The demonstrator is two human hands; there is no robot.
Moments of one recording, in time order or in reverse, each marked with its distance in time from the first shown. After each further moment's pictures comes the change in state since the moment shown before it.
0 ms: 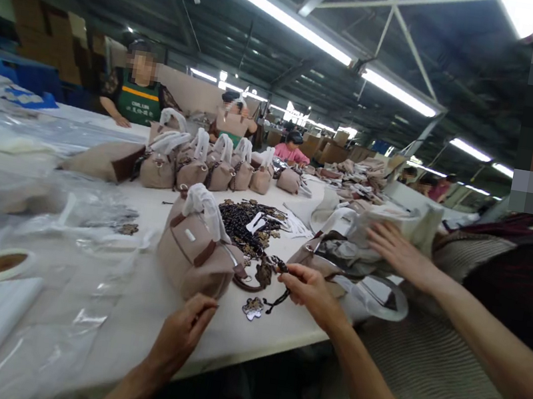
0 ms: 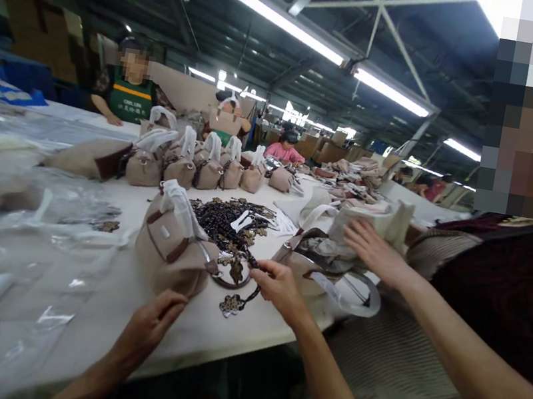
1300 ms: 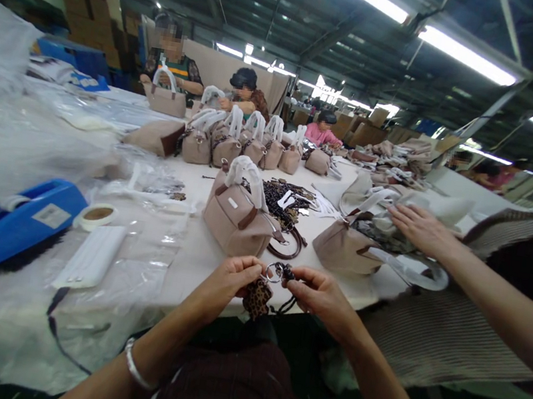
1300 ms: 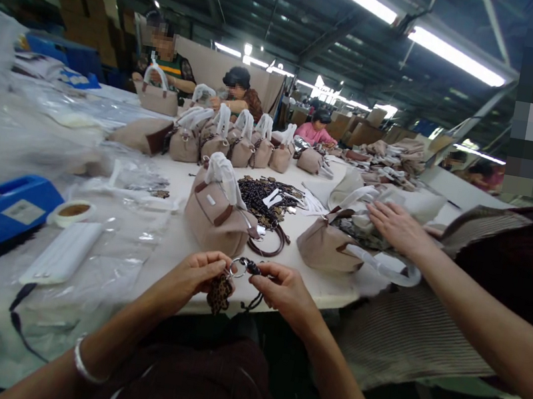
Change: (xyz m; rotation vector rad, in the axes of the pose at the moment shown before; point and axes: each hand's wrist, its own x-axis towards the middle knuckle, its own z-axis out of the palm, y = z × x) left_hand -0.010 0.085 -0.043 -0.875 -0.337 -0.477; right_hand -0.065 -0.021 0.068 0.236 -0.190 0.151
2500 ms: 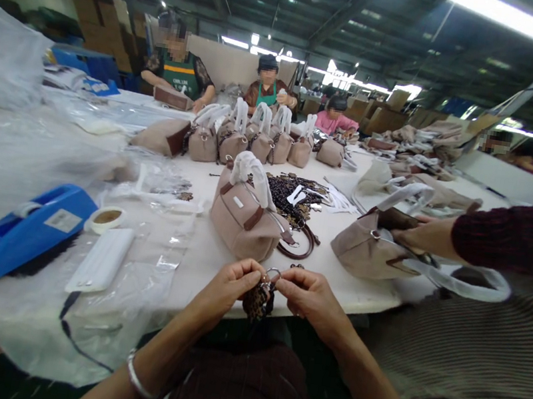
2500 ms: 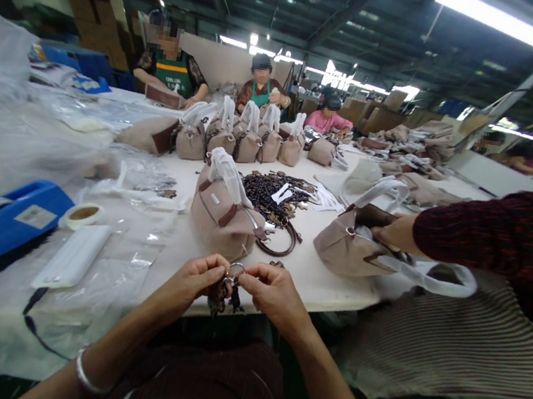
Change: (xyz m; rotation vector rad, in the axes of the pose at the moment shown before) left_hand 0.005 -0.015 -0.014 0.047 0.088 0.000; right_hand 0.025 0.010 0.027 0.109 -0.031 -0.002
